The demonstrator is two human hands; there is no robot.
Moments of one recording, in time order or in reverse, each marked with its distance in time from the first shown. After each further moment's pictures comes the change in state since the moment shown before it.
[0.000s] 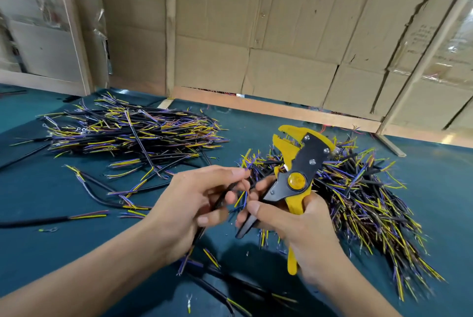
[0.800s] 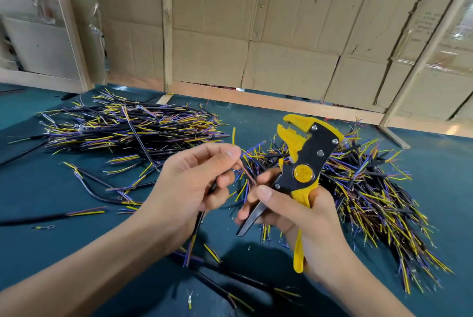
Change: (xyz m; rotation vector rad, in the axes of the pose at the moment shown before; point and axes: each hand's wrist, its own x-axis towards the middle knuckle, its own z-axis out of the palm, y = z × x) left_hand 0.001 0.005 0.007 0.028 0.075 0.228; right_hand -0.002 0.001 -0.003 0.078 -0.065 -0.011
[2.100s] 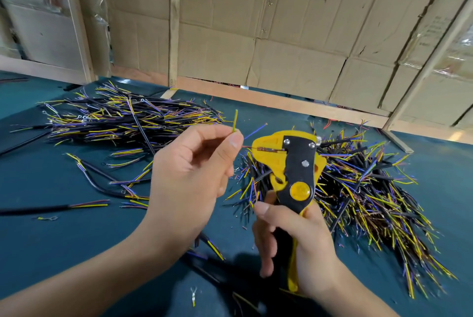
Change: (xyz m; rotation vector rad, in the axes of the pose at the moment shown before) left_hand -0.007 -0.004 -0.002 0.137 0.130 0.406; right_hand -0.010 0.011 0.009 -0.171 -0.095 0.035
